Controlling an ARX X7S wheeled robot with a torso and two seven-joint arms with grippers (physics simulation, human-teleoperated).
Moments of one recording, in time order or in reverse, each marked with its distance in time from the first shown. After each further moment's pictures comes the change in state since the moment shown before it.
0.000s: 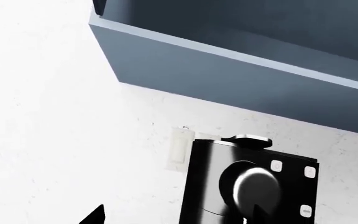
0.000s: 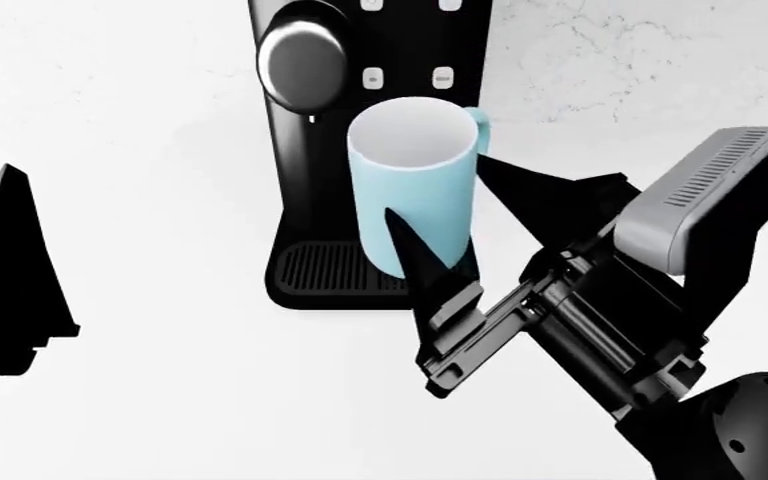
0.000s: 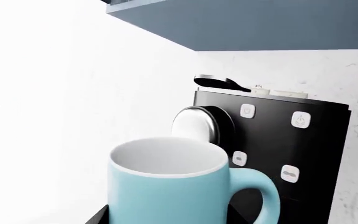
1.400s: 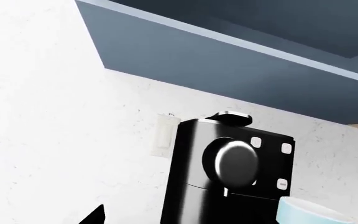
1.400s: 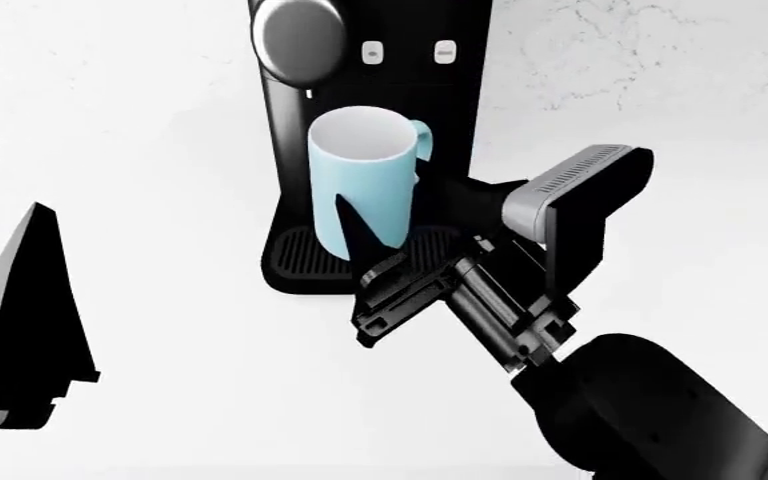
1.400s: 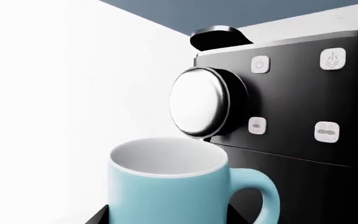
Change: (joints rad) left arm 0.243 -0.114 0.160 0.006 0.121 0.344 0.021; right arm -0.085 -0.097 -0.343 0.275 -0.366 -0.397 -0.082
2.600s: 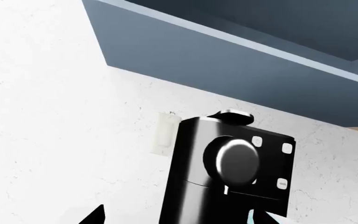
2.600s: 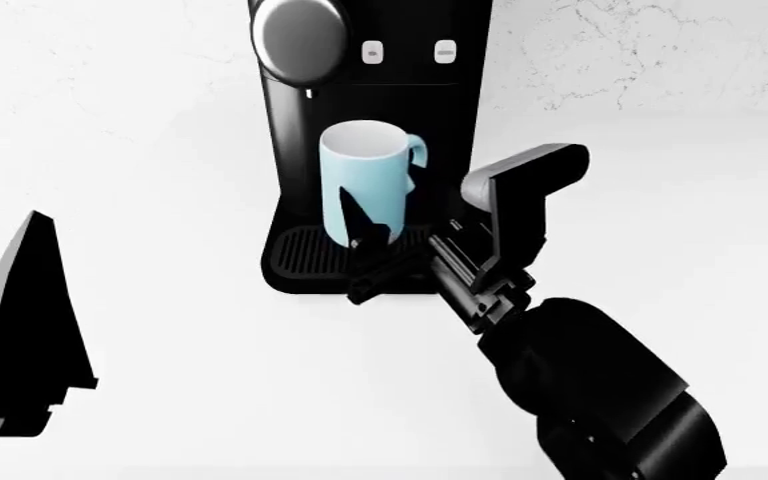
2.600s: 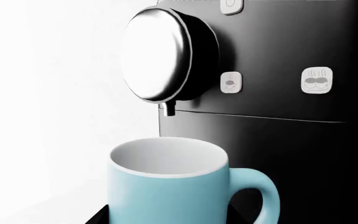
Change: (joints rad) left arm 0.053 -0.011 0.034 -0.013 0.029 0.080 0.005; right arm 0.061 -0.042 -0.100 0.297 -0.102 -0.137 -0.003
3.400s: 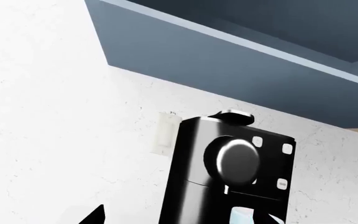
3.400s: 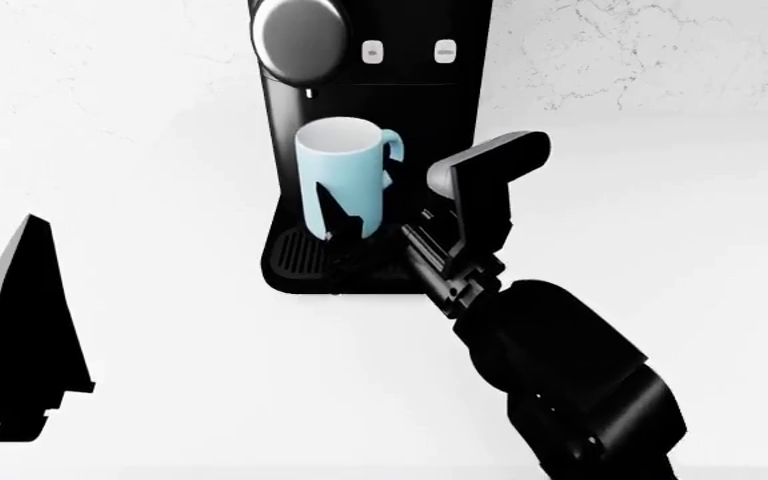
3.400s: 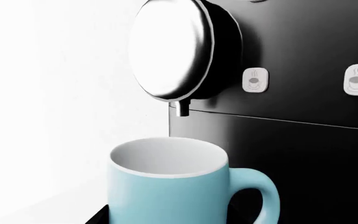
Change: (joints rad) left arm 0.029 -0.007 0.010 -0.004 0.012 0.040 0.002; right arm 0.067 -0.029 -0.080 0.126 -0.029 -0.067 -0.014
